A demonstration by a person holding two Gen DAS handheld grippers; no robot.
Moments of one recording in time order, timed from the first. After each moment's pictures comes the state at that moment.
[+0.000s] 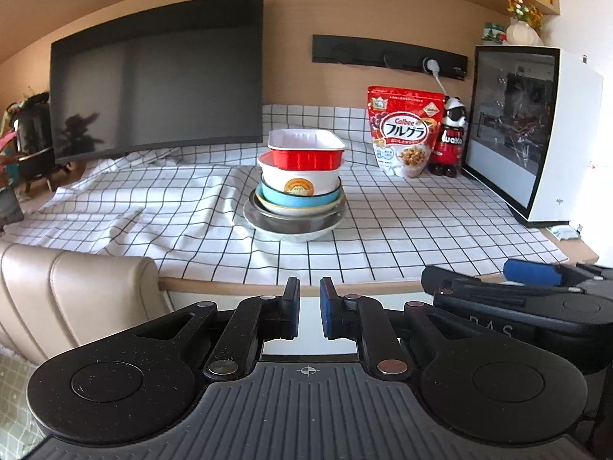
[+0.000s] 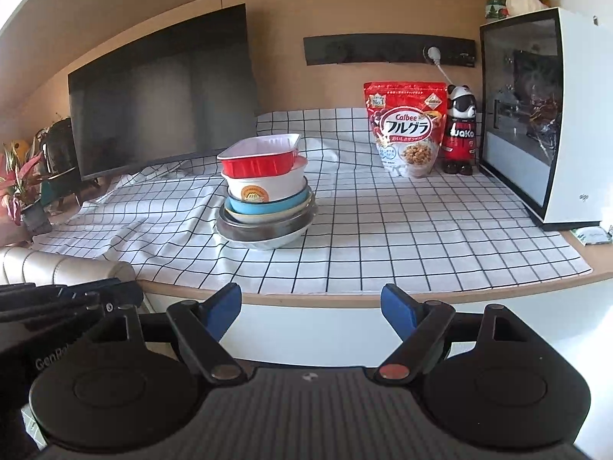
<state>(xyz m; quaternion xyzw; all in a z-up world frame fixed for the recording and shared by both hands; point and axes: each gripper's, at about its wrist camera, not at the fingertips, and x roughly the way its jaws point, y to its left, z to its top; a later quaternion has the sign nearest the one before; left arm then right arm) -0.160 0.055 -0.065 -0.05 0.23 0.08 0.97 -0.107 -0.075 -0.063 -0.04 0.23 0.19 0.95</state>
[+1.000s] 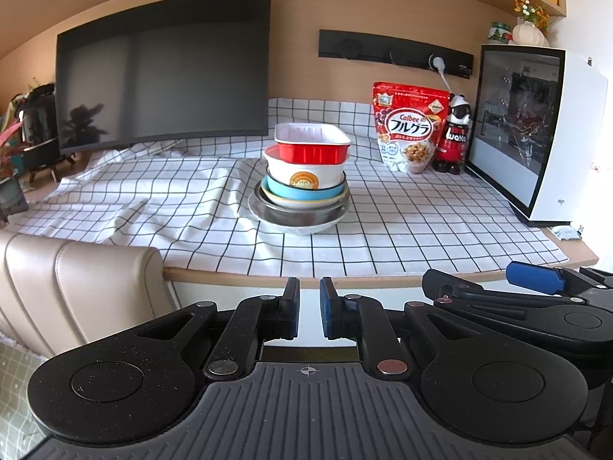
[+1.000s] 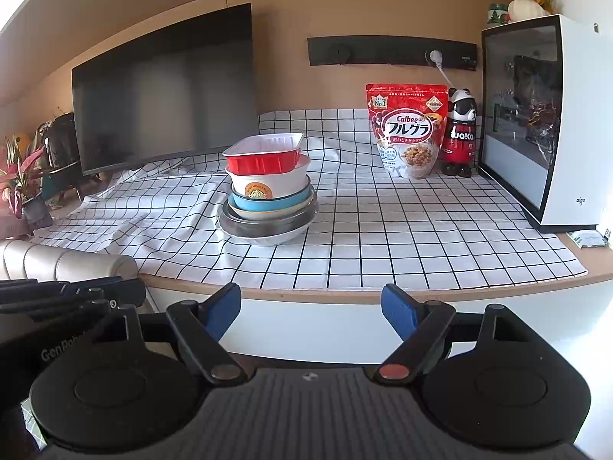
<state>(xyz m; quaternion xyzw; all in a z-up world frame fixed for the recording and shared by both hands) -0.166 0.057 -0.062 -0.07 0.24 0.09 0.96 -0.115 -0.073 -0.062 -0.05 0.23 0.19 0.95</state>
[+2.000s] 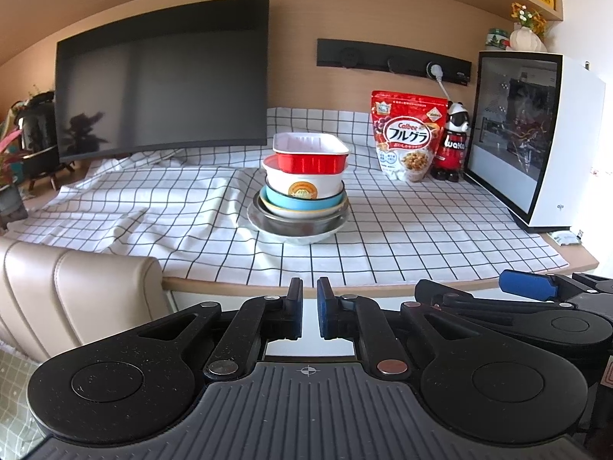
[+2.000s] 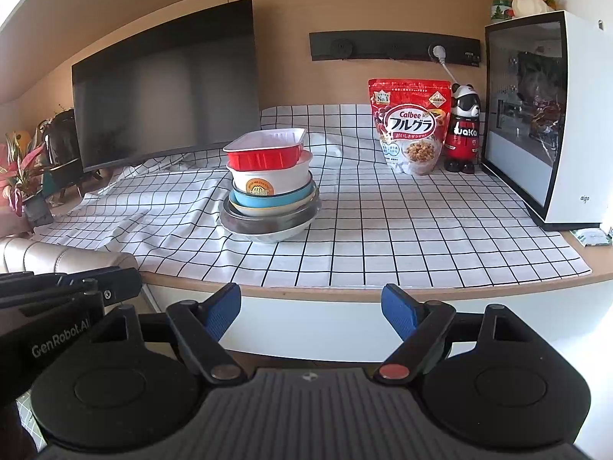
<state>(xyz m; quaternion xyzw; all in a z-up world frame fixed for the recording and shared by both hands) -0.165 0.056 -0.061 -0.07 0.22 0.10 0.97 -0.111 -0.071 -0.064 -0.05 0.24 0.19 0.95</state>
